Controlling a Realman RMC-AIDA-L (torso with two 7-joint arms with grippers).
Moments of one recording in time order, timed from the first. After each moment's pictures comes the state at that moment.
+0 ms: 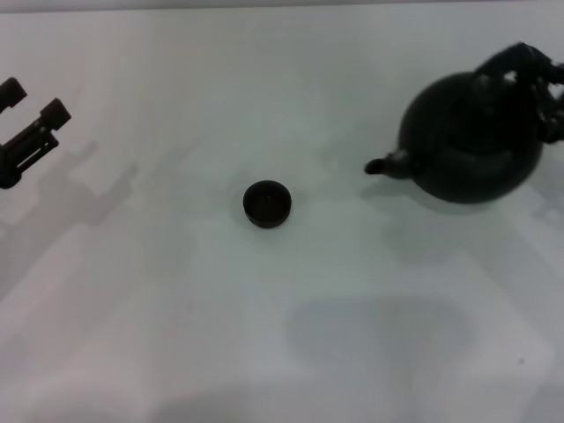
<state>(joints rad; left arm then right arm) -0.09 -2.07 0.92 0.65 -1.91 -1.46 2.04 -0.01 2.03 -1.43 -0.93 -0.90 -0.94 0.86</state>
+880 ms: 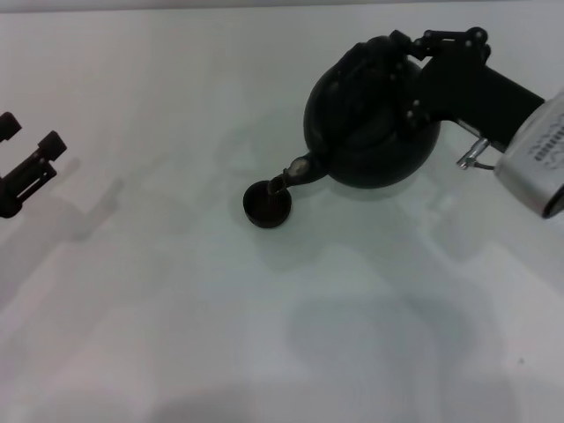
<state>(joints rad) -0.09 -2.07 0.87 0.52 -1.89 -1.45 2.16 0.01 2.03 -1.88 -1.23 -0.78 -0.48 0.49</state>
